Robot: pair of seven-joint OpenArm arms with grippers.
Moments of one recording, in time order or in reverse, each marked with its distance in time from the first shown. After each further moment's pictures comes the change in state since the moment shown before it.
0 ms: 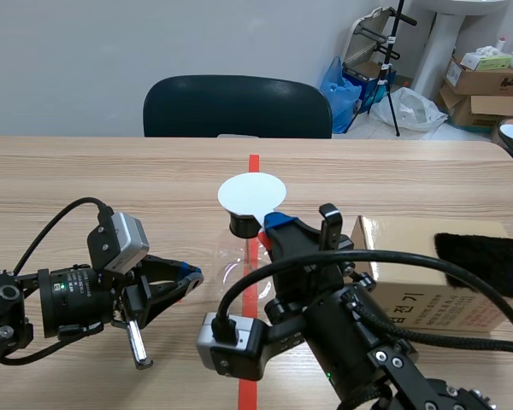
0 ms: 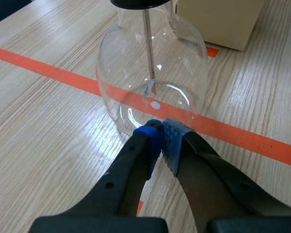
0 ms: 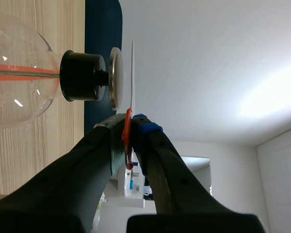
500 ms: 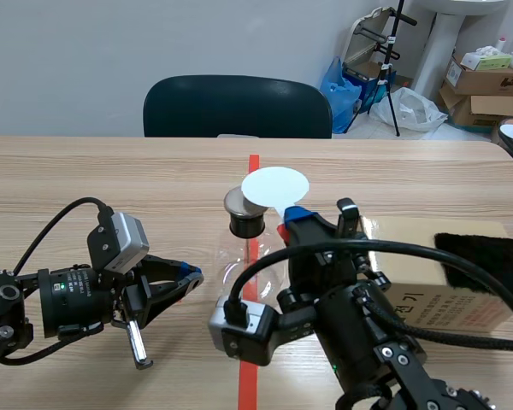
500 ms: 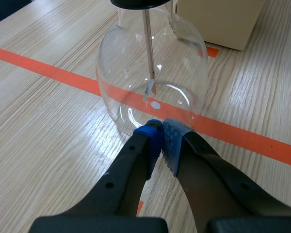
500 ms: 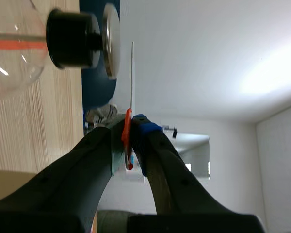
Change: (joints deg) left arm 0.0 0.0 0.0 0.0 0.0 0.0 0.0; right arm 0.0 0.0 0.0 0.0 0.0 0.0 -8.0
